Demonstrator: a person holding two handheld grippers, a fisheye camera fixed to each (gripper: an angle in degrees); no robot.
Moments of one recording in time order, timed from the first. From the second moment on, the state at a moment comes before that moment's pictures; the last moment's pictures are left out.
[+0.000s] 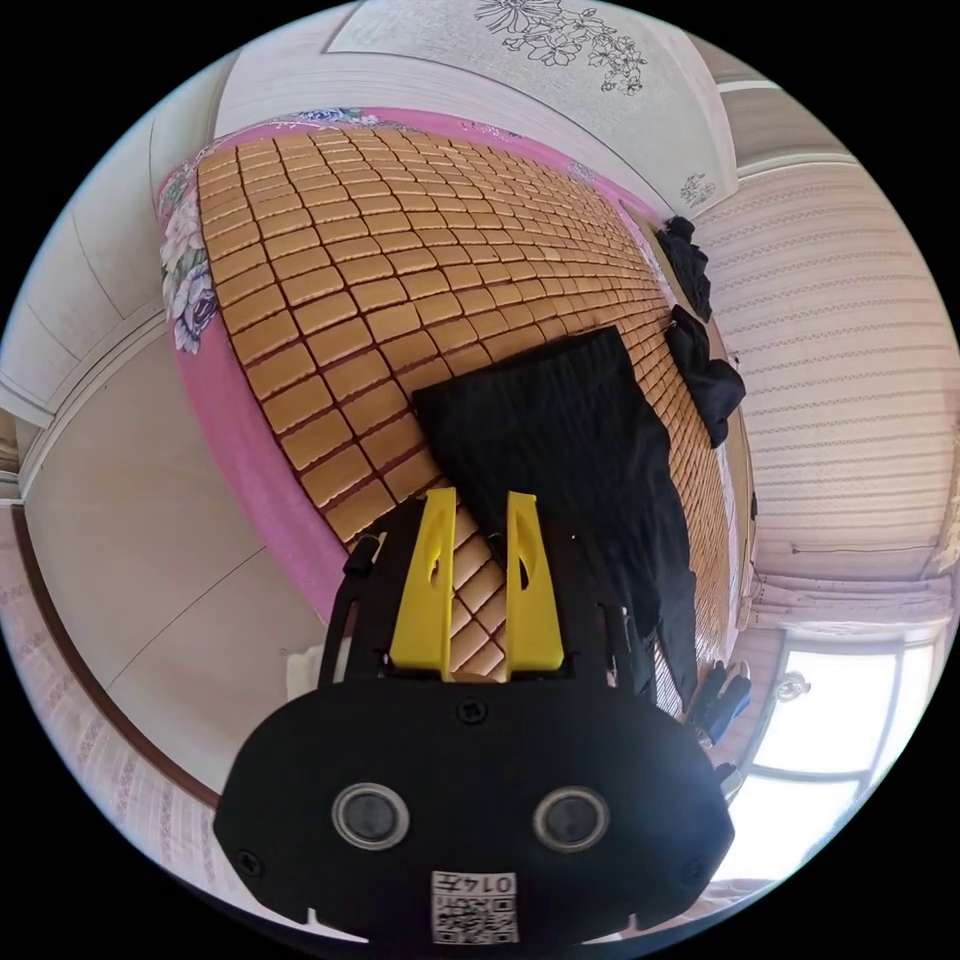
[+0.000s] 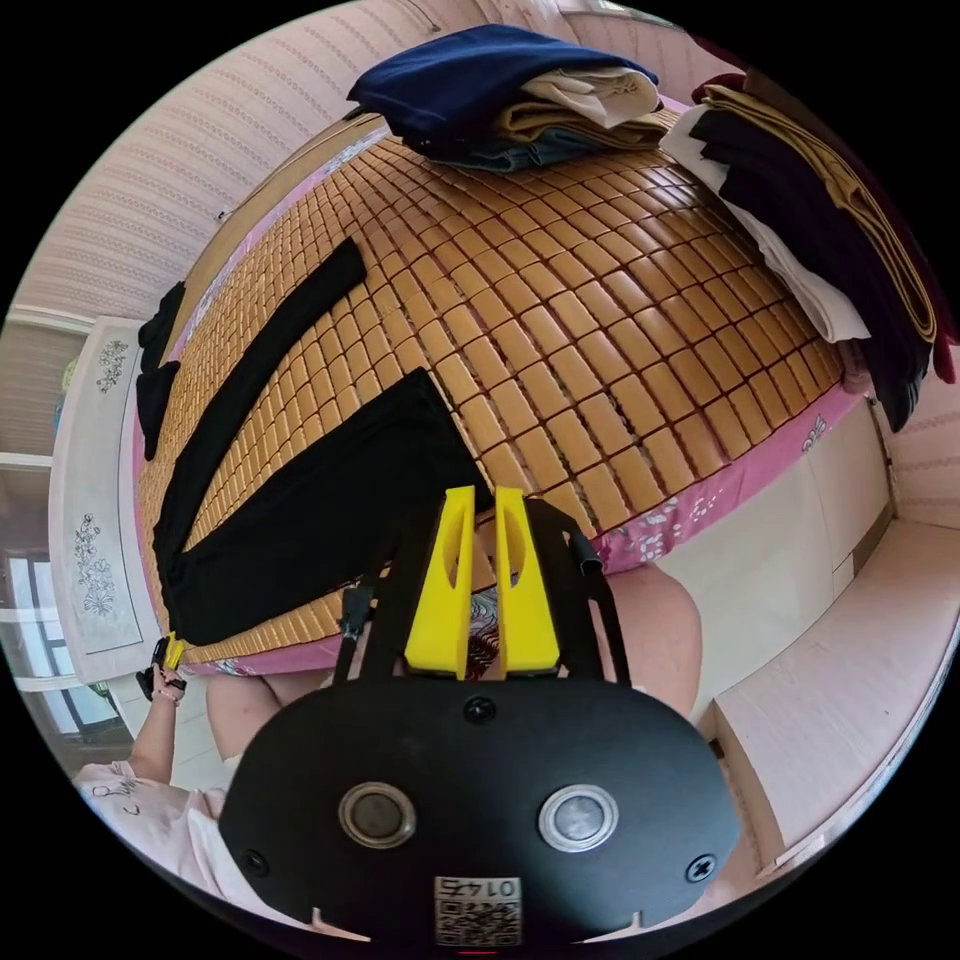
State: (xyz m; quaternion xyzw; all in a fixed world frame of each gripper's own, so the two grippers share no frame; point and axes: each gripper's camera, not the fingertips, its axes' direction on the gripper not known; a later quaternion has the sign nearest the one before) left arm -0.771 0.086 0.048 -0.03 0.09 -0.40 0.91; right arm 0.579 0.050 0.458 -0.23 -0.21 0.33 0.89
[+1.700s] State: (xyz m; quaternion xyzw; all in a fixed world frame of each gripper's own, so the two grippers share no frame) left arm -0.436 -0.055 0.335 -0.11 -0.15 -0.03 0.98; right arm 0.536 -0.222 0.505 -0.25 -0.08 0.04 0.96
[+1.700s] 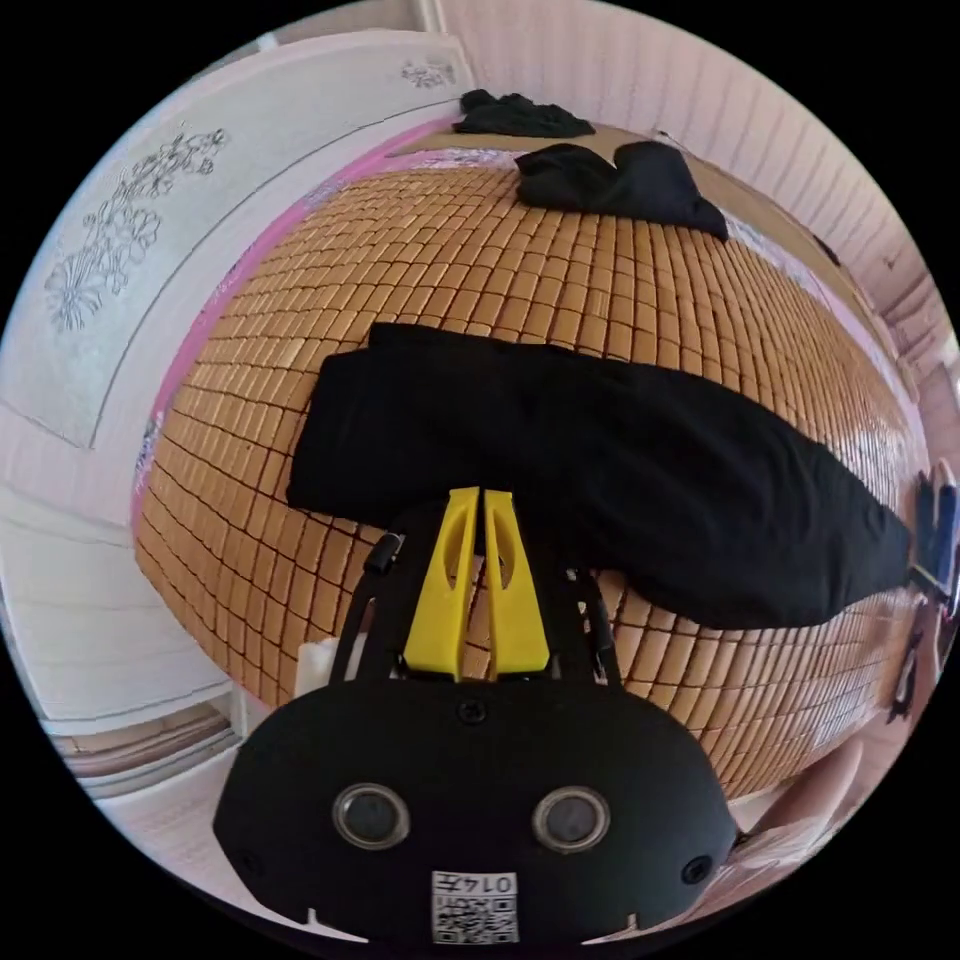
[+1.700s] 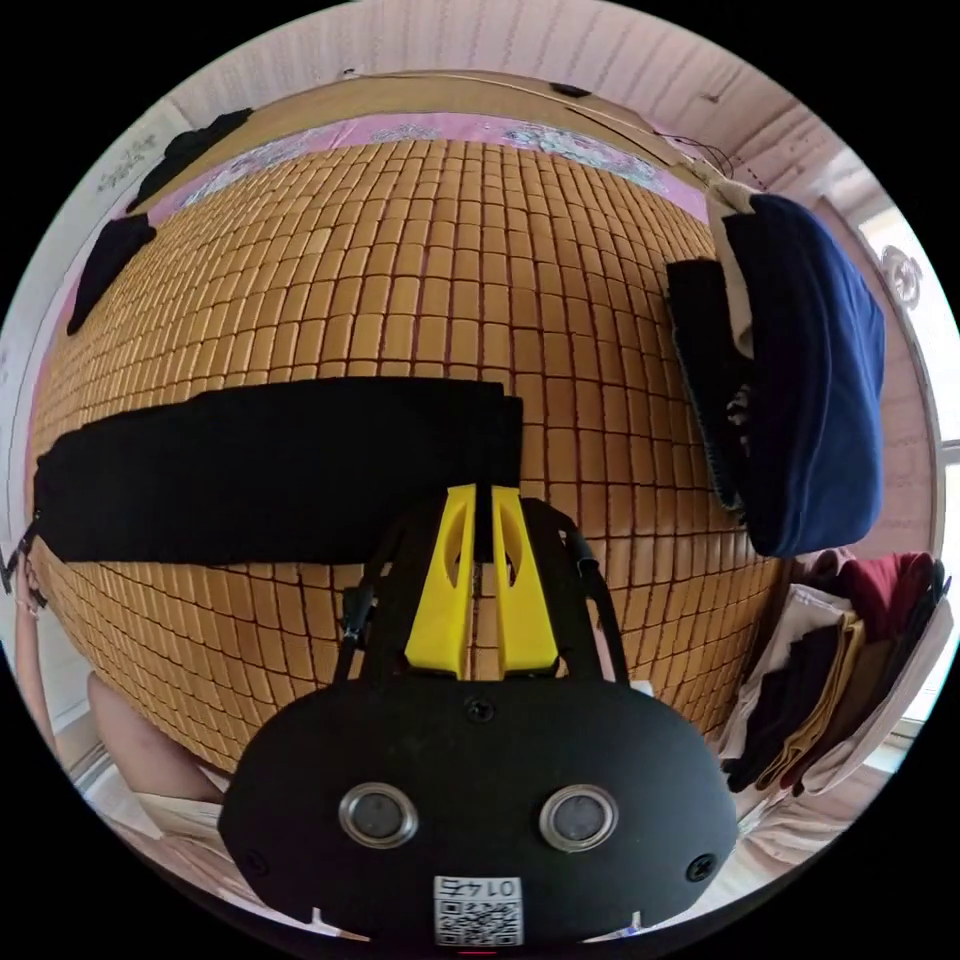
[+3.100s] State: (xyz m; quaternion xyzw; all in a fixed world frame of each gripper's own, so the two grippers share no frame) left arm -0.292 0.162 0.400 -0.09 -0.01 0.09 0.99; right arm 0.613 -0.047 0.429 -0.24 -0.19 0.18 0.93
